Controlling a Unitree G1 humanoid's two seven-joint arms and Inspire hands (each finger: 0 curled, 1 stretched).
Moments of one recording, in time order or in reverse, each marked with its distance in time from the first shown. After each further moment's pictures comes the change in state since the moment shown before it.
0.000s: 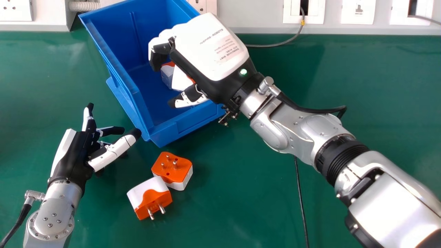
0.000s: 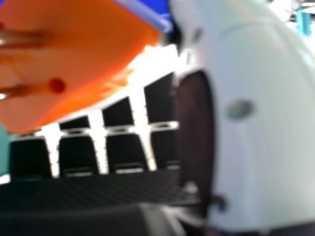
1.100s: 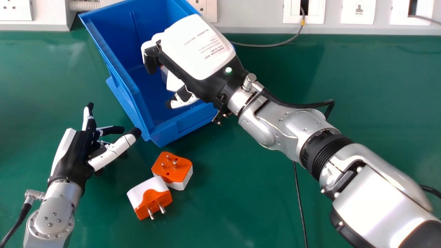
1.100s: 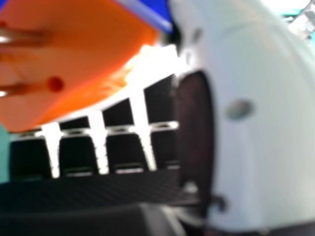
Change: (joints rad) left arm -0.008 0.000 0.000 0.014 0.000 -0.008 0.000; right arm -0.057 0.067 0.043 0.105 0.005 0.079 0.039
